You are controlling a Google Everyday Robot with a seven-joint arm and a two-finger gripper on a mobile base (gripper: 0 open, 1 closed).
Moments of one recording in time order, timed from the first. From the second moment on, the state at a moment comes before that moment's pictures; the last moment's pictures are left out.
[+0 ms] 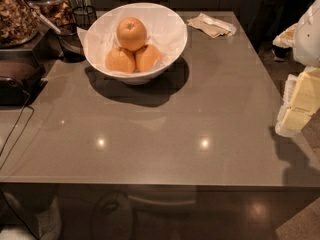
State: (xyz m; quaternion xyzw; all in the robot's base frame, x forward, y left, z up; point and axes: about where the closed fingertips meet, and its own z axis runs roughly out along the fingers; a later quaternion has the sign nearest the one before) arm 0.438 -0.217 0.976 -0.60 0.78 -0.03 0.16
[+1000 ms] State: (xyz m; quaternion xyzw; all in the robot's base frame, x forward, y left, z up) arm 0.469 -0.195 0.982 -0.58 0.80 0.00 0.15
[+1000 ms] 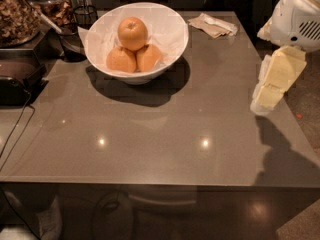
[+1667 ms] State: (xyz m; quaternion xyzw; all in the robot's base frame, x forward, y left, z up) arm 0.537 -0.143 0.990 -0.58 0.80 0.01 0.15
